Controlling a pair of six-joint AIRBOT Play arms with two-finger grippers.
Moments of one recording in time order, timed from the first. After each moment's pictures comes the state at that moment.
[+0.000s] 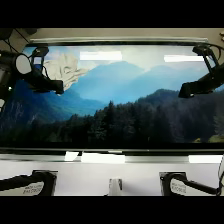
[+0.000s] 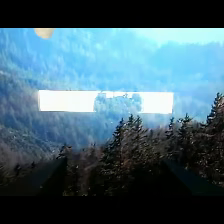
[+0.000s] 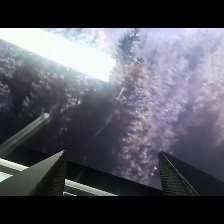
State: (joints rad) left arm -0.23 -1.40 1.59 1.64 -1.43 -1.70; right arm -0.18 -1.37 1.66 -1.40 1.64 1.08
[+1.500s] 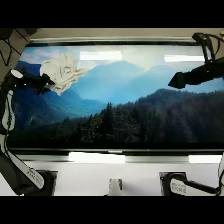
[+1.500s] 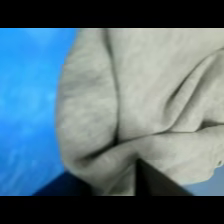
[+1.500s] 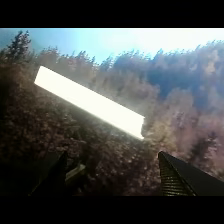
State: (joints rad) left arm 0.27 -2.06 1.88 1.03 -0.98 -1.77; right arm -0.18 -1.38 1.66 -1.11 1.52 1.05
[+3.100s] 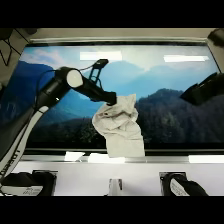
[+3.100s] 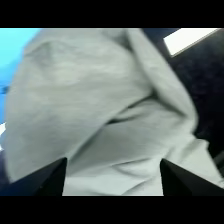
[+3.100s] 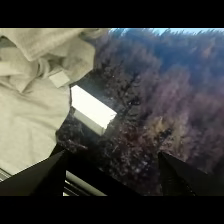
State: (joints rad) left arm -0.55 -1.56 1.65 1.25 -1.22 -1.62; right arm -0.18 -1.09 1.56 -1.21 1.66 0.91
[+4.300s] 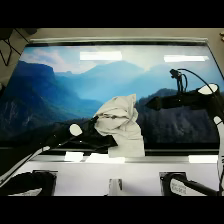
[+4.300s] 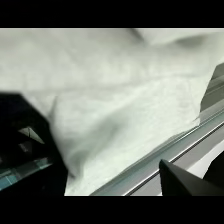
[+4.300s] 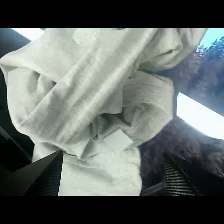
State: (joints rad) left arm -0.71 -1.39 0.68 0.49 -0.69 -1.51; right arm -0.16 -1.33 1.07 -0.71 1.27 0.77
